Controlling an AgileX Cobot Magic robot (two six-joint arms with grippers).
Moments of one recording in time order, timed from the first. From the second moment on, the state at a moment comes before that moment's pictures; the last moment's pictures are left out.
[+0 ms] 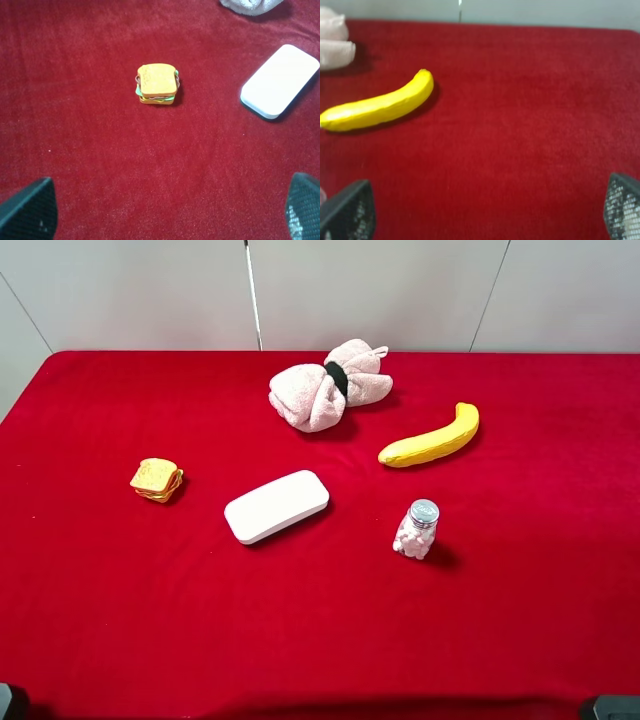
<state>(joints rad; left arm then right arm) -0.29 0.00 -0.48 -0.02 1.07 -0.02 -0.08 0.26 -0.64 0.07 1.01 -0.15</state>
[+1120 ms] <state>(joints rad) -0.29 0.00 -0.48 -0.02 1.07 -0.02 0.26 1.04 -1.02 0.12 0.93 -0.37</state>
